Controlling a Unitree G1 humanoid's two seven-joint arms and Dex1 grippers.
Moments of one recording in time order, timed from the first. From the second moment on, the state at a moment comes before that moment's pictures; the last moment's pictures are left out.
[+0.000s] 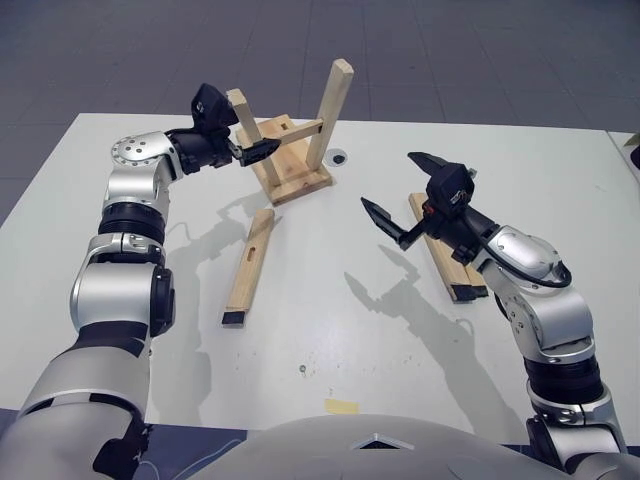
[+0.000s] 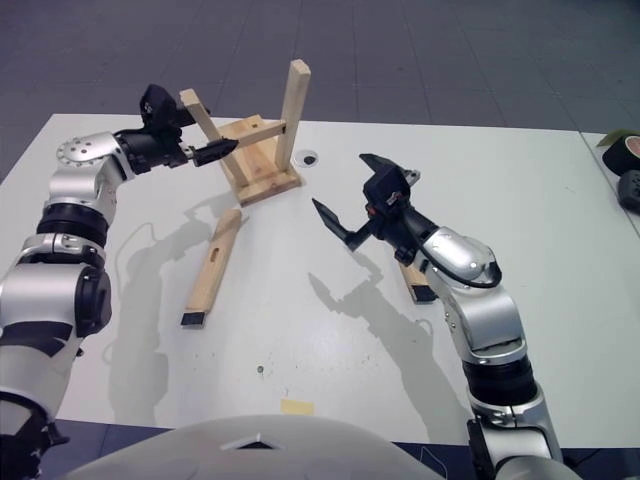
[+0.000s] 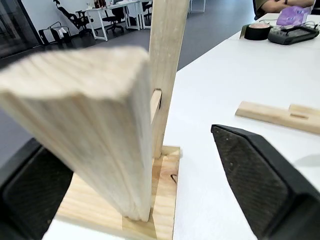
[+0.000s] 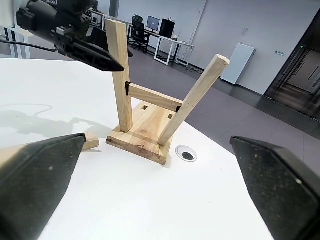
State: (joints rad) left arm -0.95 0.46 0.06 1.00 -0.20 -0.04 -1.06; right arm -0.17 -0.47 0.09 -0.47 0.27 0.47 0.48
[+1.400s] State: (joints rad) left arm -0.47 0.29 -0.02 -0.40 -0.64 0.58 -0.74; right arm -0.15 -0.44 0.20 -0.57 0.22 0.49 0.48
